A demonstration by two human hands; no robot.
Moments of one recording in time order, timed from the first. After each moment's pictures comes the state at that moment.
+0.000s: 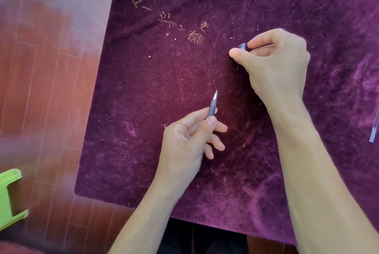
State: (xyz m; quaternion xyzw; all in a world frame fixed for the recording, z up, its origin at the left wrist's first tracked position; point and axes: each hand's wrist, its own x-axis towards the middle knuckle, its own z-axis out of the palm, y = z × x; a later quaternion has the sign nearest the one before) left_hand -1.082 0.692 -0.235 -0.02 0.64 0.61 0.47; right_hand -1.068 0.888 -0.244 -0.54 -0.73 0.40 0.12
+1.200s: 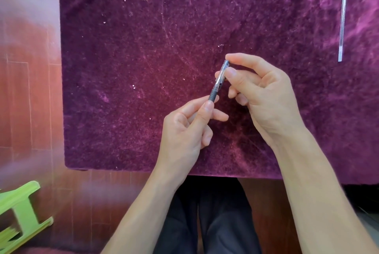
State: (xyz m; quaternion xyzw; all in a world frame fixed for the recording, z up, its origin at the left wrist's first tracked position) left_hand -1.002 0.670 -0.230 0.08 0.65 0.57 0.49; right_hand -0.908 0.816 -0.237 -0.45 -0.51 0.72 0.16
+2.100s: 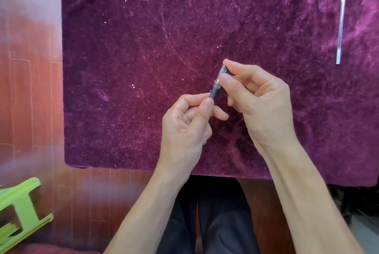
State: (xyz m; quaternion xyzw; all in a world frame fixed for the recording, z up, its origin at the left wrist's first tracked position) left_hand -0.997 0.679 -0.222 0.05 0.64 0.61 0.46; right_hand -0.906 0.801 -0.238 -0.44 -0.53 0.69 0.23
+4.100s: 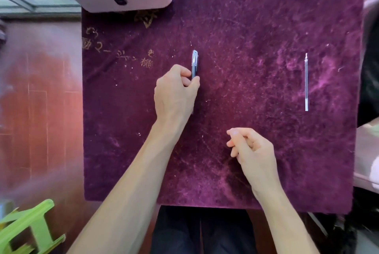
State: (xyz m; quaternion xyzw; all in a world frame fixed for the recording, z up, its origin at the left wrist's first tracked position) left_hand -1.099 0.817 -0.228 0.23 0.91 0.27 0.21; right_hand -0.886 0.811 -0.230 -0.62 -0.50 0.61 0.09
